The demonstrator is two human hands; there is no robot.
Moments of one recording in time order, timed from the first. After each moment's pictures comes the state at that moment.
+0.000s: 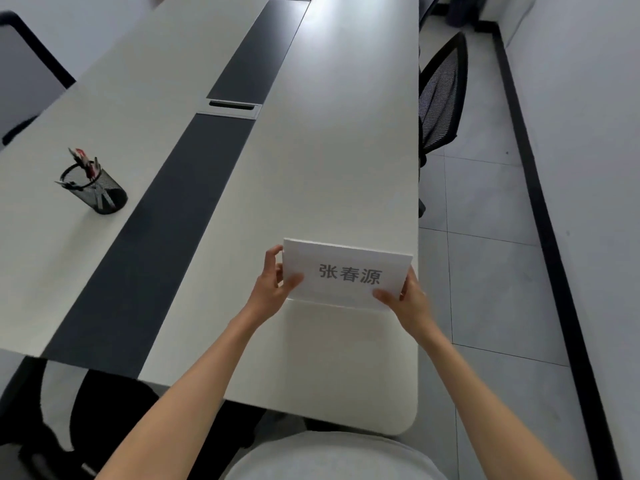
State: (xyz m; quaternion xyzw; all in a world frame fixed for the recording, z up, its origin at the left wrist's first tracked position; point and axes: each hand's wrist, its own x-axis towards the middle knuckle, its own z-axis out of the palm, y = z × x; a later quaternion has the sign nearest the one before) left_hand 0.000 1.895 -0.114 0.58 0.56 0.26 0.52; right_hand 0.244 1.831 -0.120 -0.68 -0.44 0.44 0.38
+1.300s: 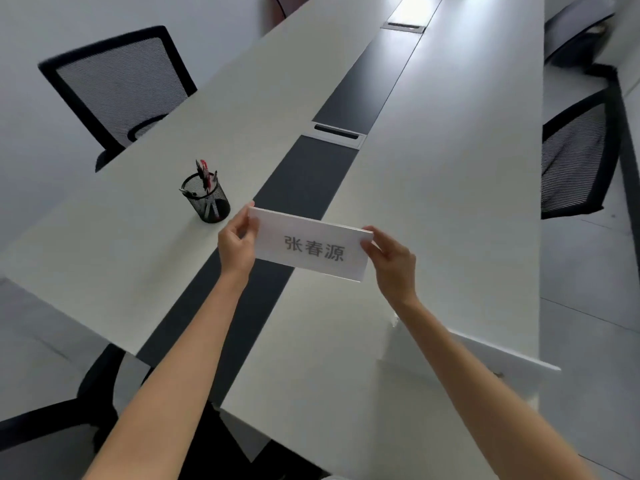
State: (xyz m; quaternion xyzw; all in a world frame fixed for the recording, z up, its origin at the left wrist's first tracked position) left_hand -0.193 2.021 -0.059 0.38 0.65 0.56 0.35; right_hand 0.034 2.004 -0.065 -0.59 -0.55 0.37 0.45
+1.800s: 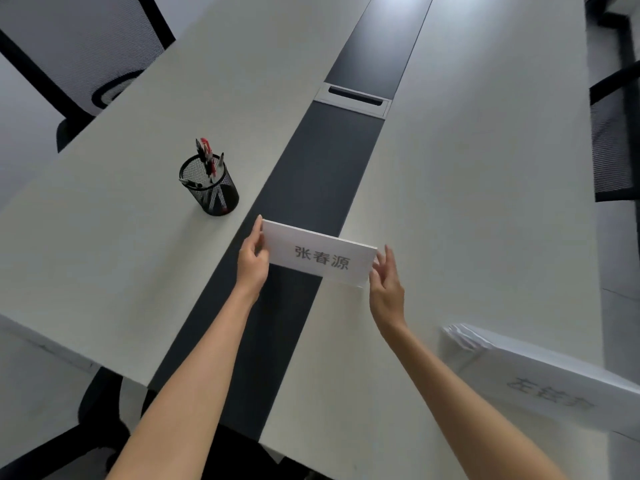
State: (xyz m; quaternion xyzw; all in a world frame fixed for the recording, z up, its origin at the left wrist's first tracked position) left_hand -0.266 2.060 -0.162 0.38 0.67 0.42 0.48; right_hand -0.059 2.015 -0.152 -0.69 -0.41 0.46 0.38
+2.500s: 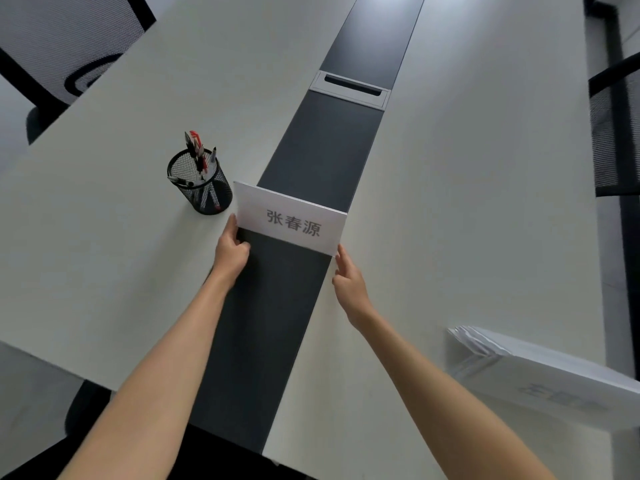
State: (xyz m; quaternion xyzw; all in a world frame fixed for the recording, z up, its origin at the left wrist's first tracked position) left_hand -0.306 2.097 -0.187 0.37 0.72 0.35 0.47; right_hand -0.109 2.041 -0.170 -0.62 -0.39 0.60 0.32
